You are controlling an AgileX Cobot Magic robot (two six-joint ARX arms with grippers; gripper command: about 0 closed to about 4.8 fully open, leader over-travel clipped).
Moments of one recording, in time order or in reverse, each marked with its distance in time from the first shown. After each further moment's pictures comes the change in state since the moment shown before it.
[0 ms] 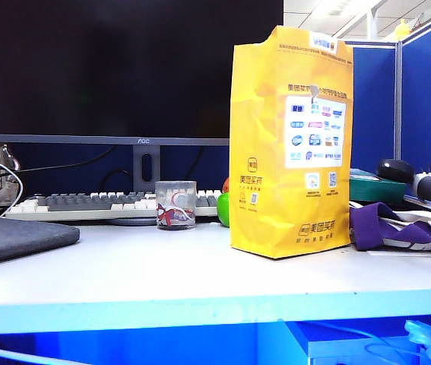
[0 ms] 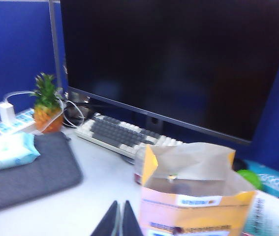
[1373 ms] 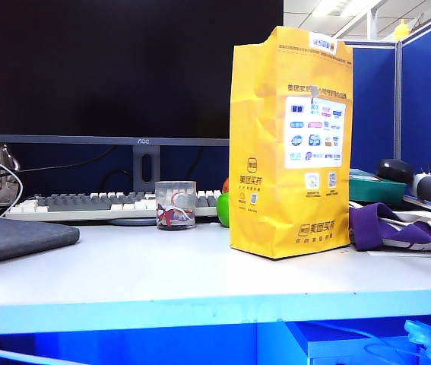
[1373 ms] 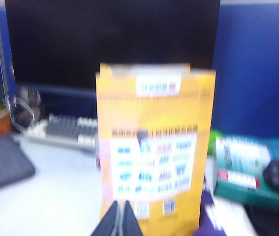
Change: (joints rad) left arm 0.095 -1.008 -1.484 0.832 -0.153 -0.220; right arm 0.001 -0.586 -0.925 0.564 0.178 0.038
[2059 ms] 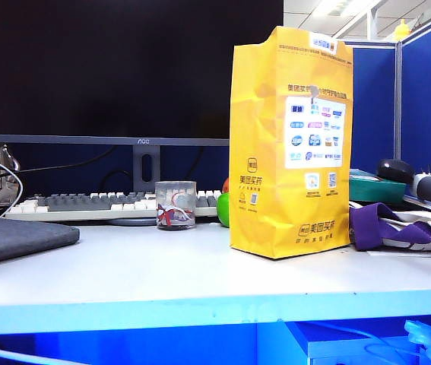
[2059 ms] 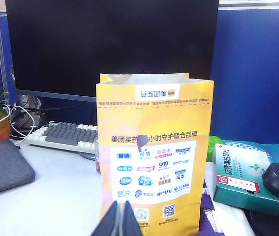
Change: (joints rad) left arm 0.000 -0.003 -0.003 -0.045 0.005 0.000; right arm 0.000 0.000 0.000 0.005 0.000 0.000
